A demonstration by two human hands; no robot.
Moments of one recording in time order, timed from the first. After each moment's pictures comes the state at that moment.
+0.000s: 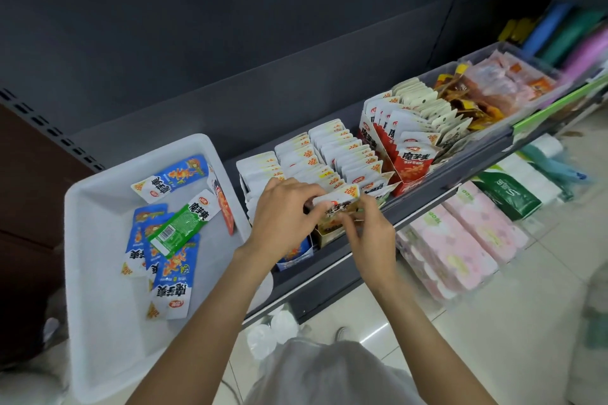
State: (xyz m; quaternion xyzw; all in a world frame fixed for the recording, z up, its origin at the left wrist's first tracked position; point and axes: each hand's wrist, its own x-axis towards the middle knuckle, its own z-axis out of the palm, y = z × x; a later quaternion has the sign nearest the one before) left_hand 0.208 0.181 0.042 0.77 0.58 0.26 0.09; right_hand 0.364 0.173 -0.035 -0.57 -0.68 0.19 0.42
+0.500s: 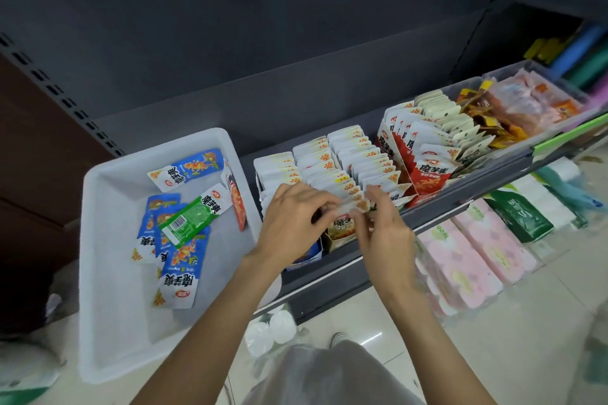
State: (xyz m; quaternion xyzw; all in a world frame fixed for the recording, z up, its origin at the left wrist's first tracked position) left_hand 0.200 0.173 0.030 0.77 0.56 0.30 0.05; right_hand 0.358 0.170 0.007 -0.57 -0.72 0.06 0.39
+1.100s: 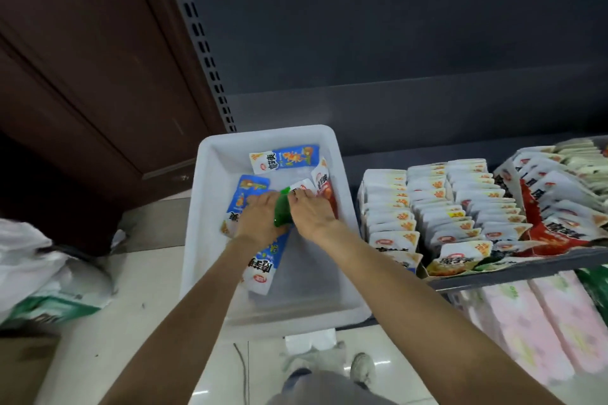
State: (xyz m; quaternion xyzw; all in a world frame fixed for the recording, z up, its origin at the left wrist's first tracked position) left_hand -0.013 0.147 -0.080 0.54 0.82 0.08 0.18; right_hand 0.098 0.221 -0.046 -0.31 -0.94 0.03 -0.14
